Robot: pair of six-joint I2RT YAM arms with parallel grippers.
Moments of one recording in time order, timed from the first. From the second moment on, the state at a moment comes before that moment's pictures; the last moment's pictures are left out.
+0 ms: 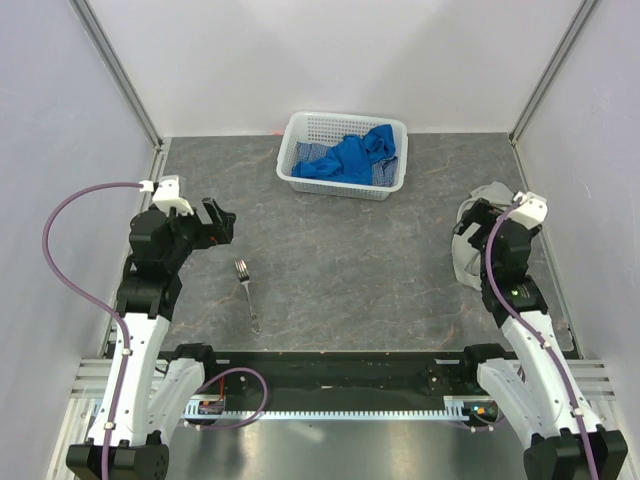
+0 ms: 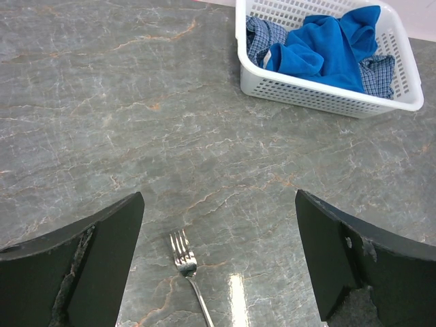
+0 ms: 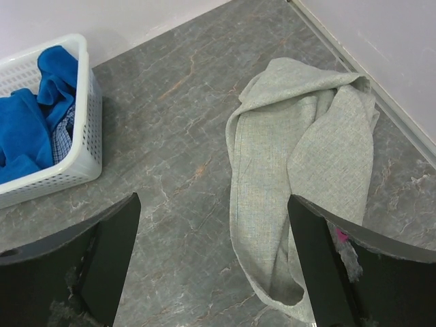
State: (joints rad) left arm -0.03 0.73 0.83 -0.39 0.14 -0.22; right arm 0.09 0.72 0.60 -0.13 0.38 0.36
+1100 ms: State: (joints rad) left arm -0.03 0.71 0.81 -0.39 0.19 -0.22; right arm 0.09 1.52 0.77 -0.32 0.21 0.39
